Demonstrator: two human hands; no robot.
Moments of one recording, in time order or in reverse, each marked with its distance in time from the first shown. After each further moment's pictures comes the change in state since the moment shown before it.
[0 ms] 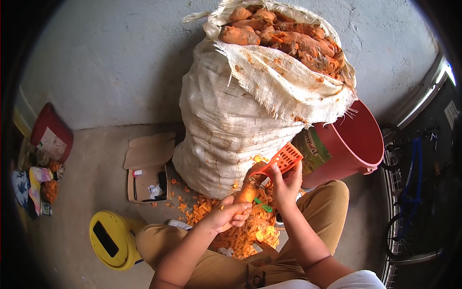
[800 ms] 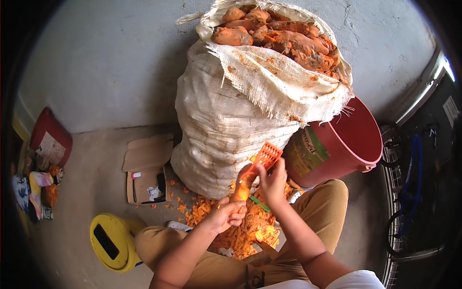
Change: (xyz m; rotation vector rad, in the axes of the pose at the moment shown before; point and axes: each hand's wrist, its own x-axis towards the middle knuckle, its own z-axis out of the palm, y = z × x) left_hand 0.007 -0.010 -0.012 -0.068 0.080 0.027; right_hand 0.003 0.028 -0.001 -0.614 -0.046 -0.222
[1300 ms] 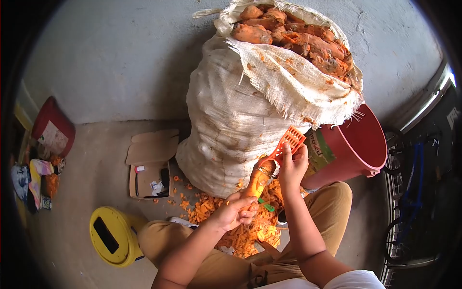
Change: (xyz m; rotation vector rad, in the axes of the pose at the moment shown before) left_hand -0.006 0.010 0.014 -0.049 -0.066 0.019; right_hand 0.035 -0.008 0.005 0.533 0.131 0.250
